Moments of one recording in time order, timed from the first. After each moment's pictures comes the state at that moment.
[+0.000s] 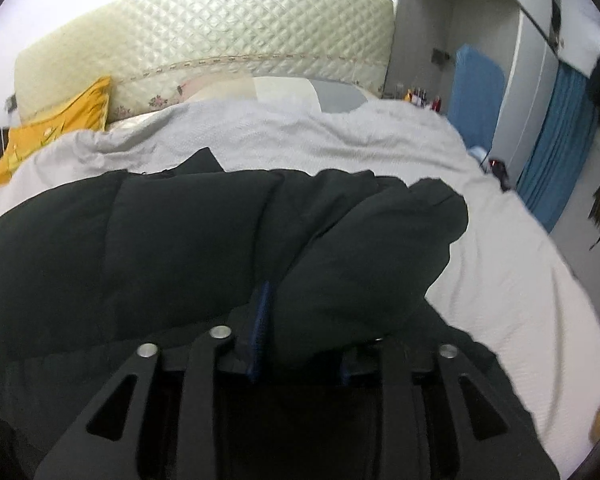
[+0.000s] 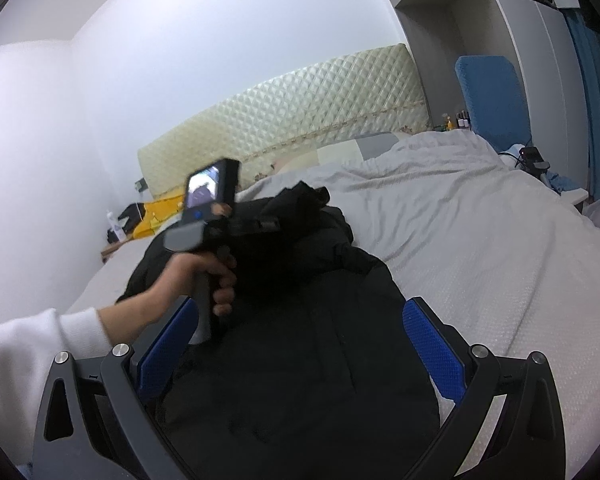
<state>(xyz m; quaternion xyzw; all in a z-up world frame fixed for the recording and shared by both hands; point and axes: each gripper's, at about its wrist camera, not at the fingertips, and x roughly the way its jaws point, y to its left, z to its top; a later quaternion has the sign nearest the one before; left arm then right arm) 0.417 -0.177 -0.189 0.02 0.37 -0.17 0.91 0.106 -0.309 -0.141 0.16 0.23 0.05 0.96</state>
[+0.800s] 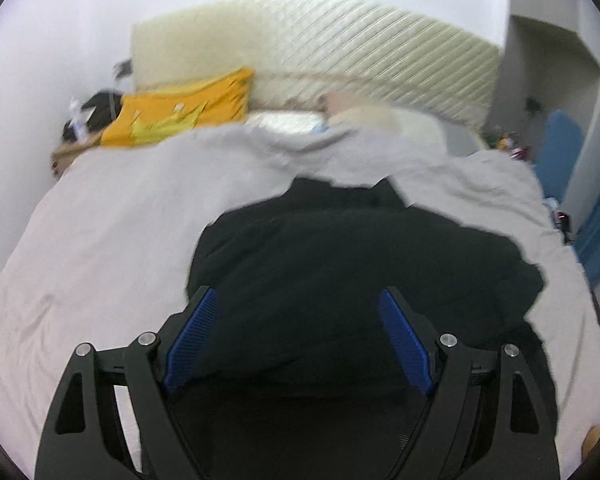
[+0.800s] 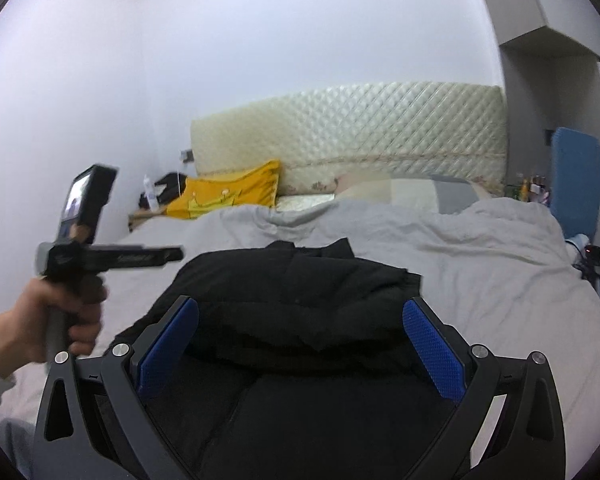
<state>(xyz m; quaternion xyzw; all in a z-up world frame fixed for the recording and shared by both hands) 0.390 0.034 -0.112 -0.01 0.39 -0.01 0.92 0.242 -0.220 -0.064 0.05 0.23 0.15 0.96</state>
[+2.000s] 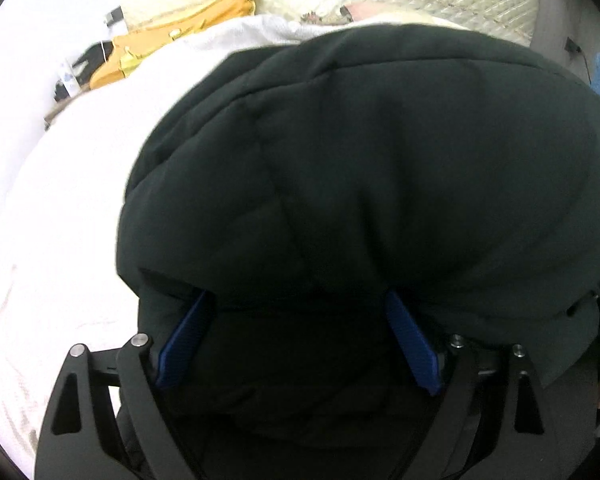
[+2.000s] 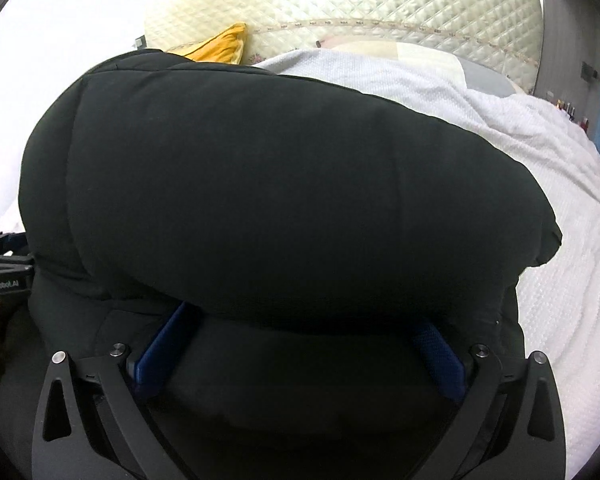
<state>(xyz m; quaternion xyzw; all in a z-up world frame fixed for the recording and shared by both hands) 0.447 0.032 -0.251 0.03 0.47 0.02 0.88 0.420 -0.208 -0.256 0.01 0.42 0.12 0.90</state>
